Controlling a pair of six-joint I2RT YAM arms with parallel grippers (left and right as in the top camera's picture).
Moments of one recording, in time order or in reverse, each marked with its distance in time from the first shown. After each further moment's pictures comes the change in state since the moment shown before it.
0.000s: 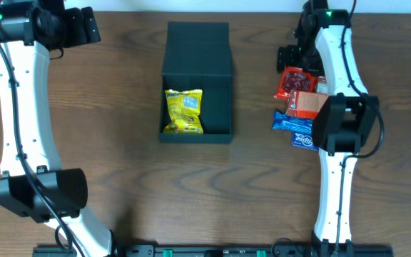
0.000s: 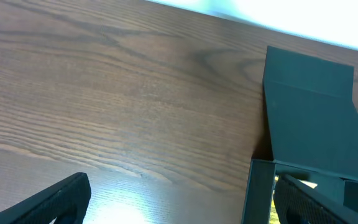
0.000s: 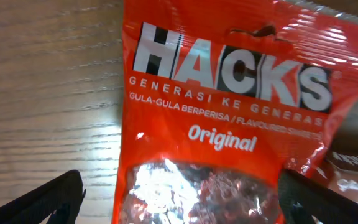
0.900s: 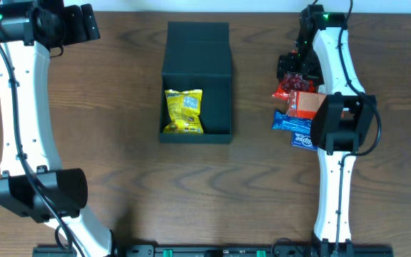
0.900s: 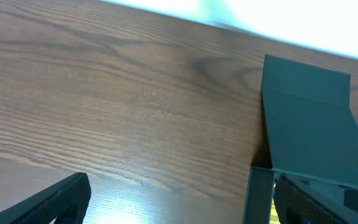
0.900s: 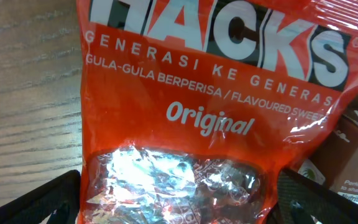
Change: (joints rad) left arm 0.000 0.000 0.000 0.030 0.000 0.000; right arm 0.001 0.021 0.000 -0.080 0.054 0.071
